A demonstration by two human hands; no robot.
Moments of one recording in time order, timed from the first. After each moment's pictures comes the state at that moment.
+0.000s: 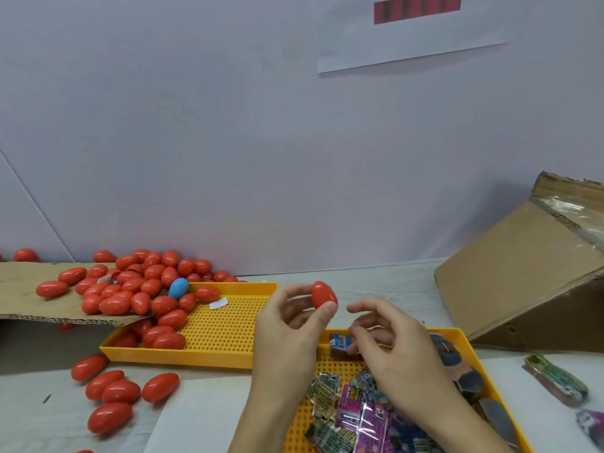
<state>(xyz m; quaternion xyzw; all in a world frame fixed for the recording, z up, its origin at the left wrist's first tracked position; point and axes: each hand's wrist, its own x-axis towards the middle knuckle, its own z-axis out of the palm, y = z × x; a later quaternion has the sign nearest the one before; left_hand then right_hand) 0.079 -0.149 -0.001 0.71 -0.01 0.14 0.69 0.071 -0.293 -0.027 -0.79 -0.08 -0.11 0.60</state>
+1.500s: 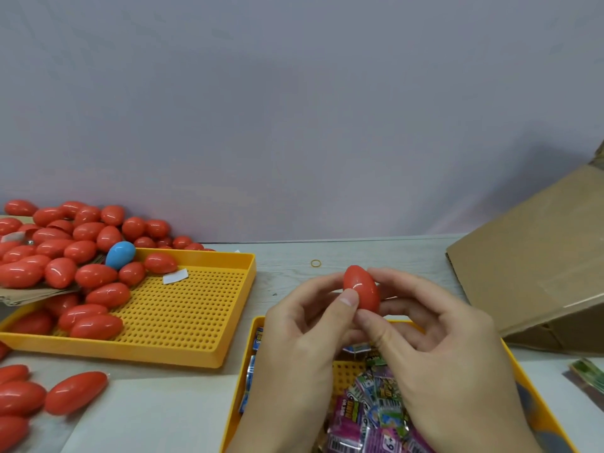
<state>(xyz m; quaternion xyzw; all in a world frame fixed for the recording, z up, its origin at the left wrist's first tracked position) 0.098 -0.173 -0.031 0.56 -0.08 0.03 0.82 0.085 -0.294 -0.041 -0.72 -0.10 -0.22 0.65</state>
